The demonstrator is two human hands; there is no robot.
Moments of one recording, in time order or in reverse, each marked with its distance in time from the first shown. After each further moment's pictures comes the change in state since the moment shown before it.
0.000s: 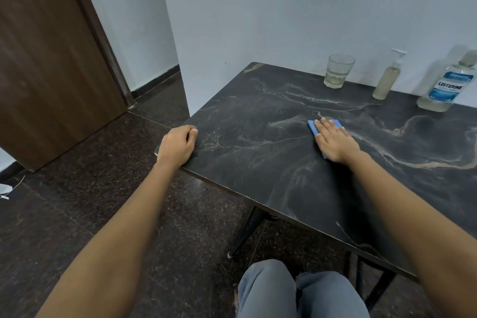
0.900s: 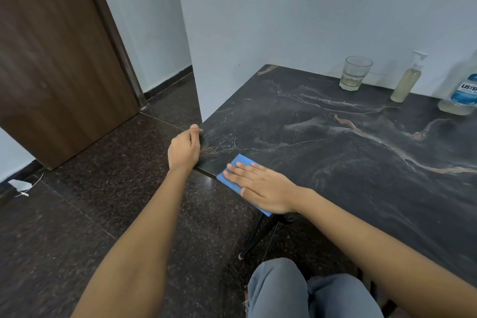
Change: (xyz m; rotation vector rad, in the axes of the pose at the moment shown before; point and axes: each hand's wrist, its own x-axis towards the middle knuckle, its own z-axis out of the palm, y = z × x) left_hand -0.013 -0.008 -0.008 -0.208 0.164 -0.244; right_hand -0.085 -0.180 0.046 -0.040 -0.149 -0.833
